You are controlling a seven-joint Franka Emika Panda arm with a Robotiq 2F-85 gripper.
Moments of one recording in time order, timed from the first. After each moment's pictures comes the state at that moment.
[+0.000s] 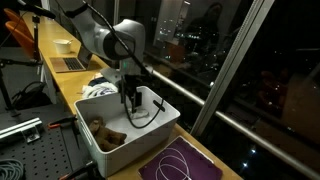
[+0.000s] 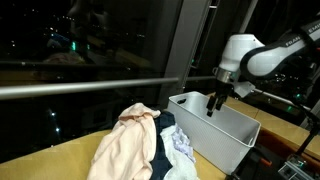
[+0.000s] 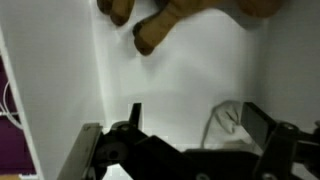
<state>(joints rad) 0.03 0.26 0.00 -2.24 -0.24 2.49 0.16</state>
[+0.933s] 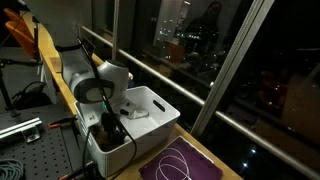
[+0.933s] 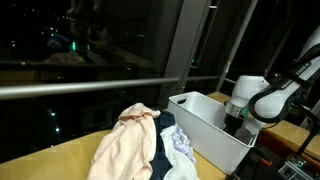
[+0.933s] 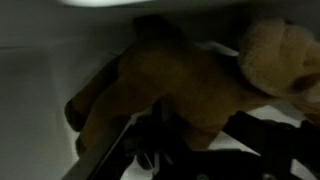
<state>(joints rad) -0.01 0.42 -0.04 -2.47 -0.15 2.83 0.11</state>
